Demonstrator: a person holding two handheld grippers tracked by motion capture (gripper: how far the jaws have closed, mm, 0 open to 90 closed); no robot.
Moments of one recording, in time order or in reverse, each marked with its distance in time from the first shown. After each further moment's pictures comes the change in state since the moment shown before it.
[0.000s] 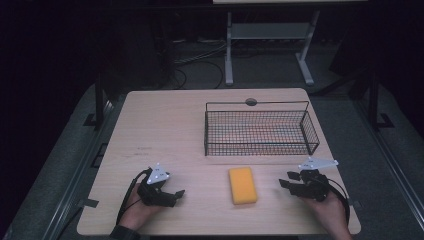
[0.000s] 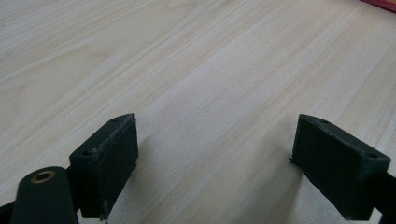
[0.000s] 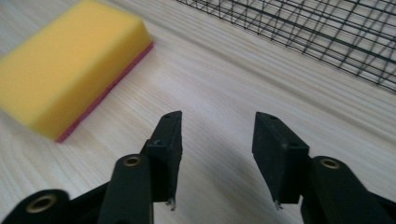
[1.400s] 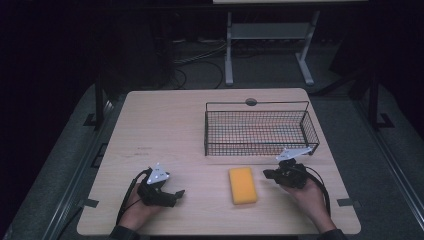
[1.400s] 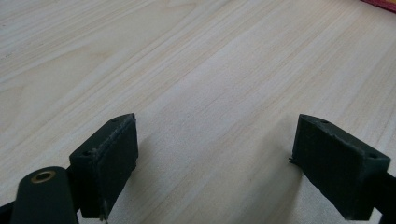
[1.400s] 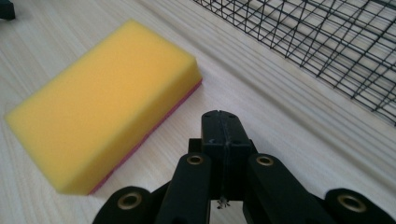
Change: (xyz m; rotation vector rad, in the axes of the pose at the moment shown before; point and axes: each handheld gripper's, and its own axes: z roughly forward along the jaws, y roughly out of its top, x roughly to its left) left arm 0.000 0.000 0.000 -0.003 0.001 -0.002; right arm 0.018 0.040 0.037 0.065 0.117 -0.102
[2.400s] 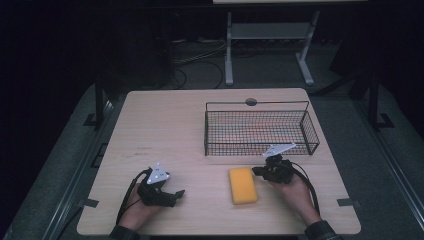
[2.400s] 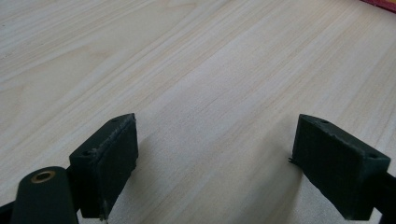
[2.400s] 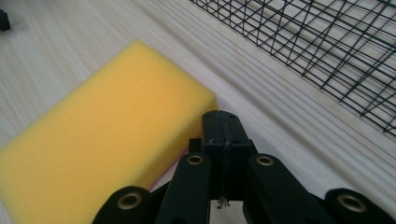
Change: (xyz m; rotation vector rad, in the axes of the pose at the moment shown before) left arm 0.000 0.000 0.000 0.002 0.000 0.001; right arm 0.008 0.019 0.029 0.017 0.027 -0.012
